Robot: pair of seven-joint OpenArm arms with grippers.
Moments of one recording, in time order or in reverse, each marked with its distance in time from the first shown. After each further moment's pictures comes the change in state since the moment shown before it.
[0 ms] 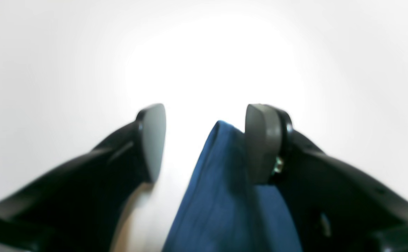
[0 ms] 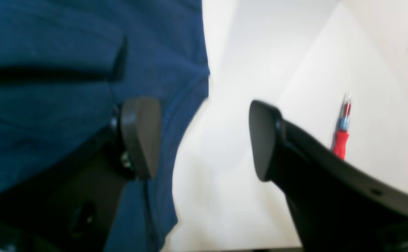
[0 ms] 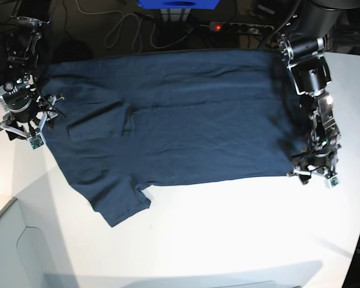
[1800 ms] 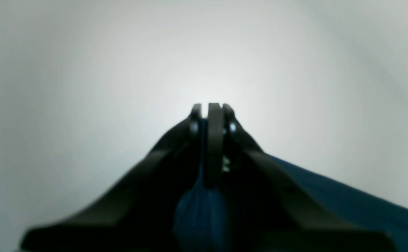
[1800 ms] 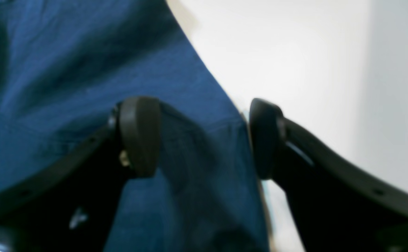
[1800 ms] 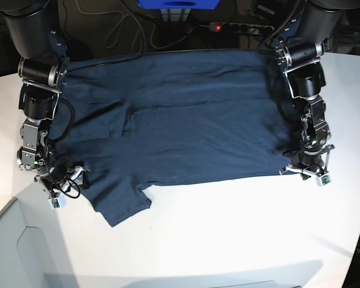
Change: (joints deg) left arm -2.0 1.1 0.1 -9.1 4.7 -0.8 -9.4; right arm 41.1 -1.6 -7.2 -67.3 -0.2 -0.1 27.5
